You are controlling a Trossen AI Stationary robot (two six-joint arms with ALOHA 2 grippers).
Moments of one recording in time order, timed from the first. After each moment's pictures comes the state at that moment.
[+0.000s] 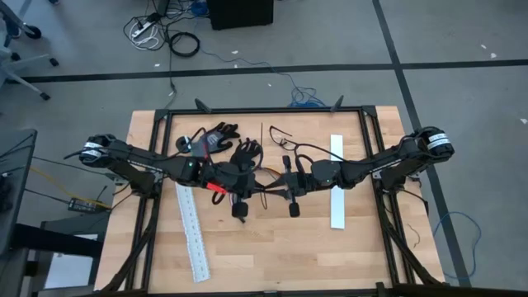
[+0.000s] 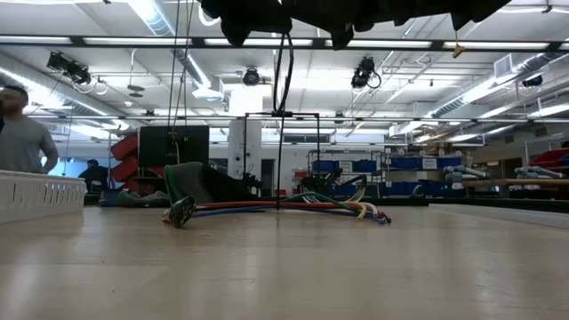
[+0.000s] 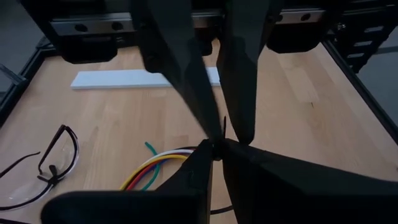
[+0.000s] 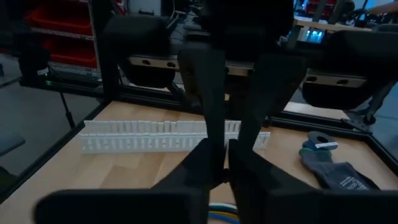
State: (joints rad) left arm -0.19 1.43 1.09 -0.18 -0.16 -0.01; right arm 0.19 1.49 0.83 0.56 0.11 -0.12
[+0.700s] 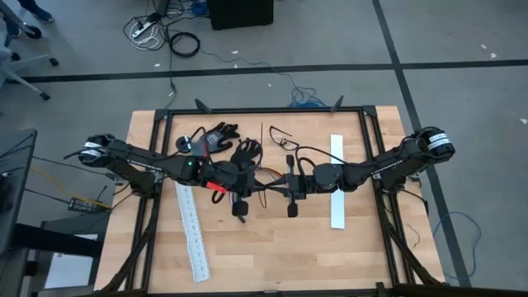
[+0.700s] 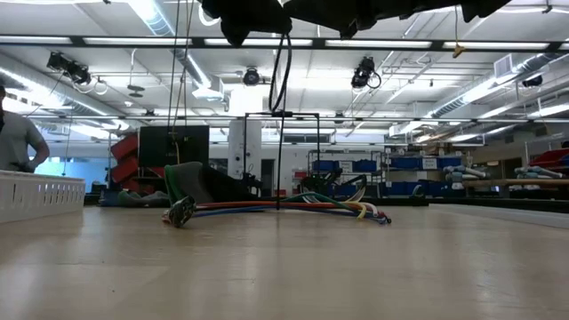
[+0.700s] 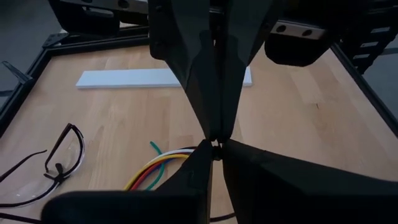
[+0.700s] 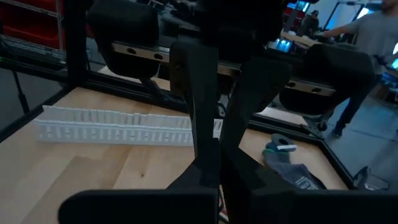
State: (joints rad) left arm -0.19 1.43 1.09 -0.19 -0.16 -0.02; right arm 0.22 1.48 0.83 0.57 0.27 -0.25
